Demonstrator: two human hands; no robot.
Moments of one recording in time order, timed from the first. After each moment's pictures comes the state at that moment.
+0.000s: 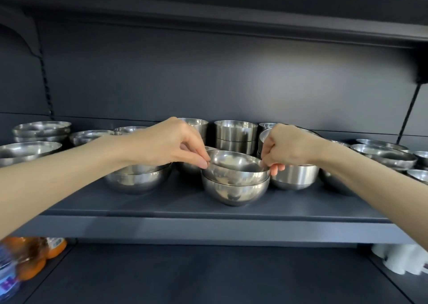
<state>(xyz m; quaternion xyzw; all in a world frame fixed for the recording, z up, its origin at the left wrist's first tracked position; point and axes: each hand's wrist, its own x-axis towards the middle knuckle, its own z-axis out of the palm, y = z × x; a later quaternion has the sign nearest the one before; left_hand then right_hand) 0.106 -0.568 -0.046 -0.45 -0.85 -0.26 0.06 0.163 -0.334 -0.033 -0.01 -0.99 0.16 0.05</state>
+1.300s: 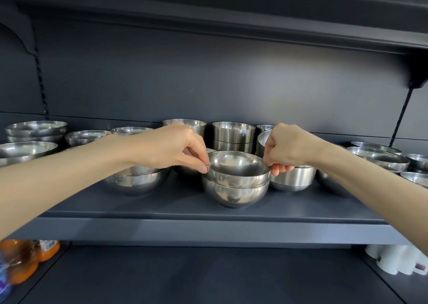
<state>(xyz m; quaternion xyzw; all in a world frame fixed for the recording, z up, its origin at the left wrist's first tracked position) 0.097 -0.566 -0.049 -0.48 -0.85 -0.20 0.05 0.171 -0.342 -0.028 -0.06 -0.98 0.17 0.07</state>
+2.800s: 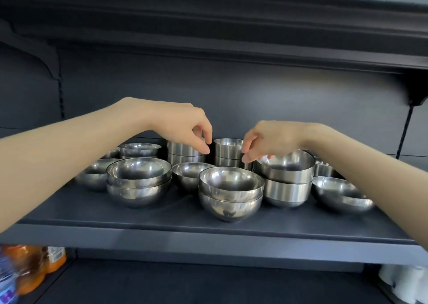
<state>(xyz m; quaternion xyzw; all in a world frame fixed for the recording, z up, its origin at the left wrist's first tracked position) 0.117 -0.546 0.030 -0.37 -0.93 0.01 0.06 0.154 -0.333 0.015 0.10 -0.99 0.09 0.02</state>
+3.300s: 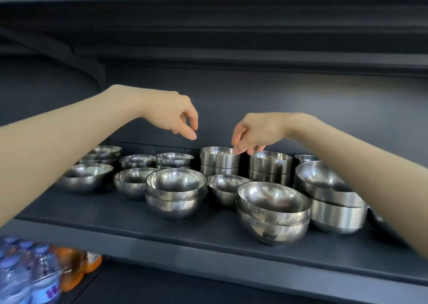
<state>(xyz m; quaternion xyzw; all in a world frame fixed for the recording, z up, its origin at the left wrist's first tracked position) 0.093 -0.622 0.059 -0.24 -0.97 0.03 0.10 0.089 -0.405 0.039 0.20 -0.97 0.10 0.02</state>
